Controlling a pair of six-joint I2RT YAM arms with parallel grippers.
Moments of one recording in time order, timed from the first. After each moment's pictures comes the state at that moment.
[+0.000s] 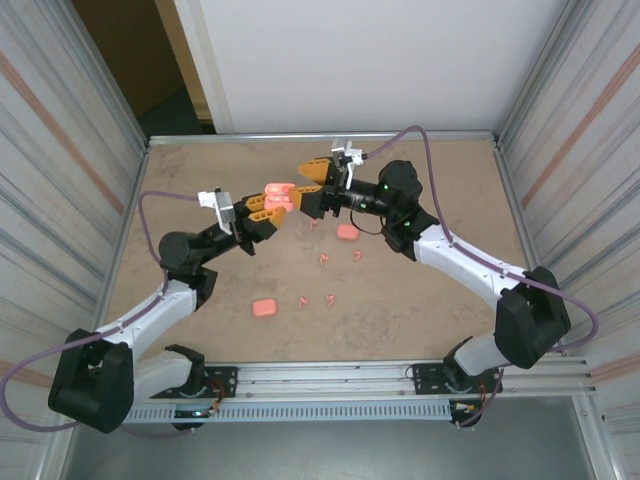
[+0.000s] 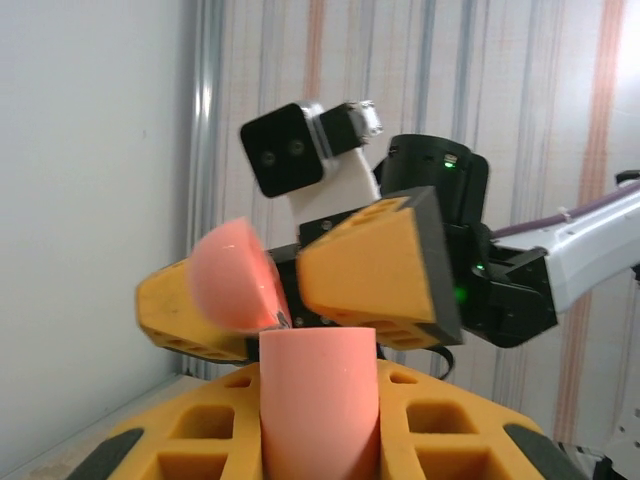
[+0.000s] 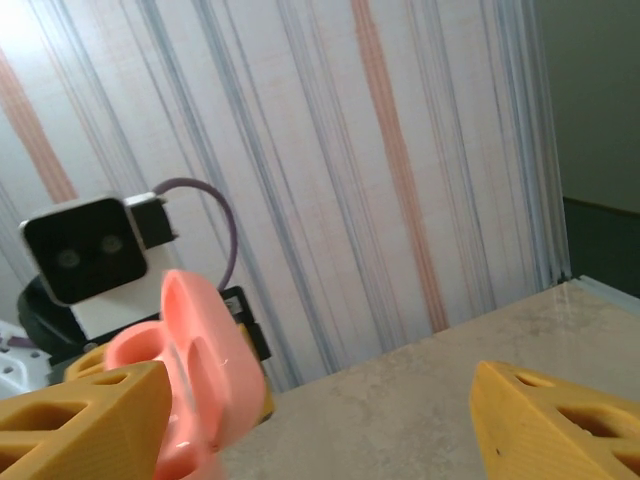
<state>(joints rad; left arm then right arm) -0.36 1.12 0.52 1.17 0.79 -0.45 0.64 1.46 1.08 0.57 -0.67 0.42</state>
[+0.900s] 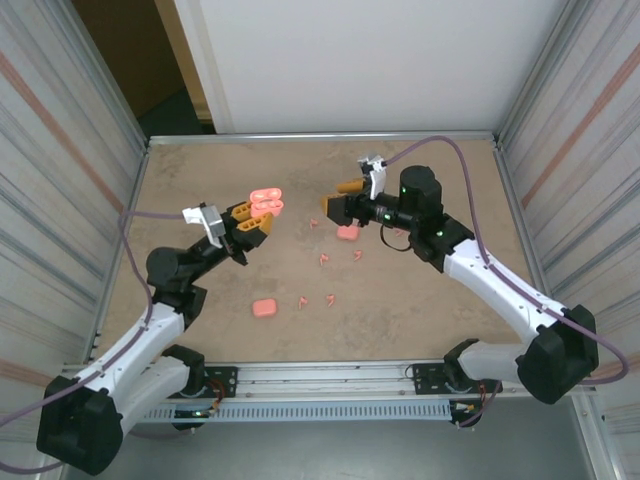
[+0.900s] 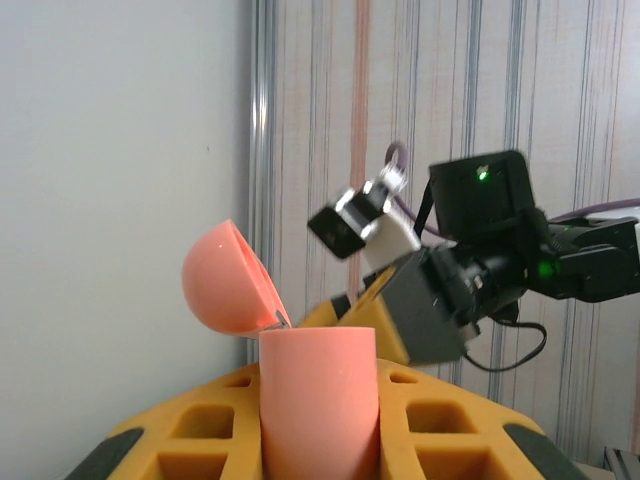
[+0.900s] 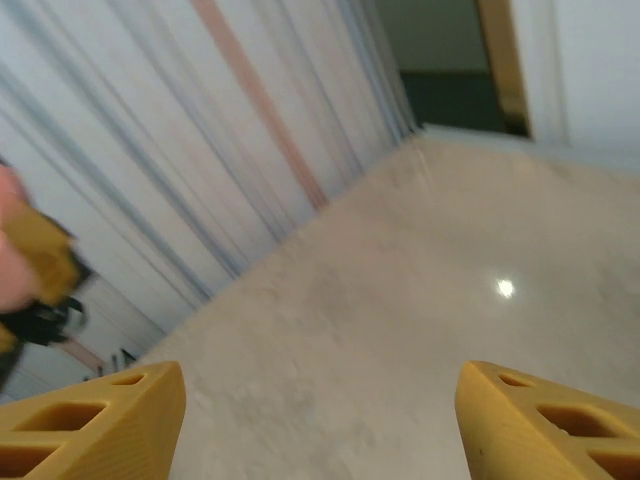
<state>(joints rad) -0.37 0.88 0.44 0.94 0.64 -0.32 0.56 1.24 1.01 0.01 -0.48 0.36</state>
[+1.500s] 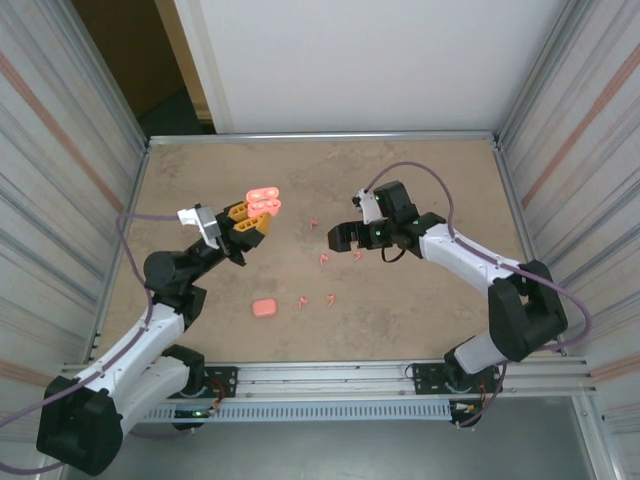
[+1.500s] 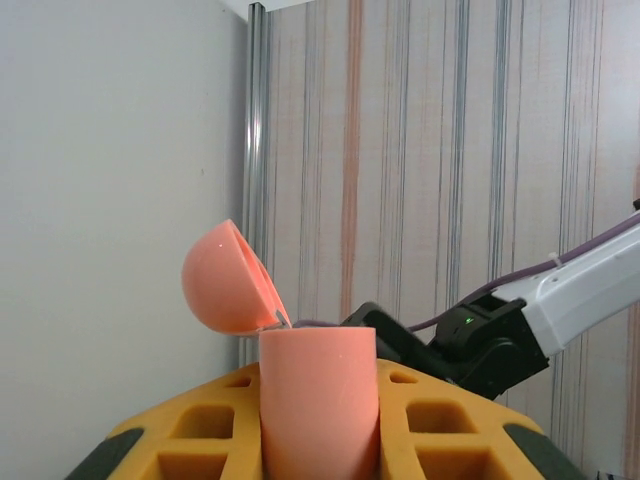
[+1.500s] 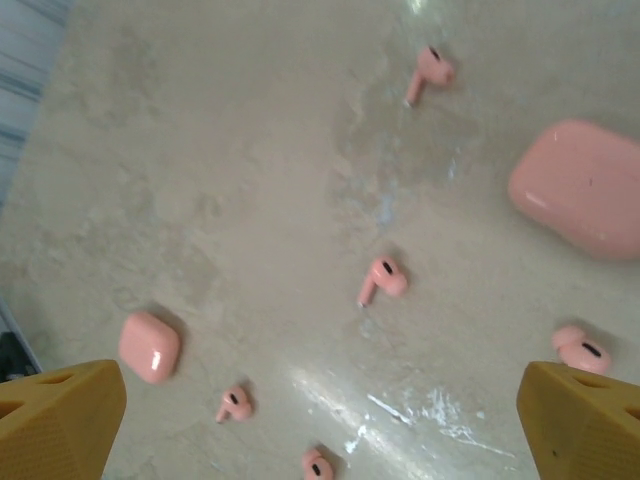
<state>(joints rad) -0.37 0.88 0.44 1.01 0.64 -0.37 0.52 1.50 0.99 -0.35 -0.43 0.35</state>
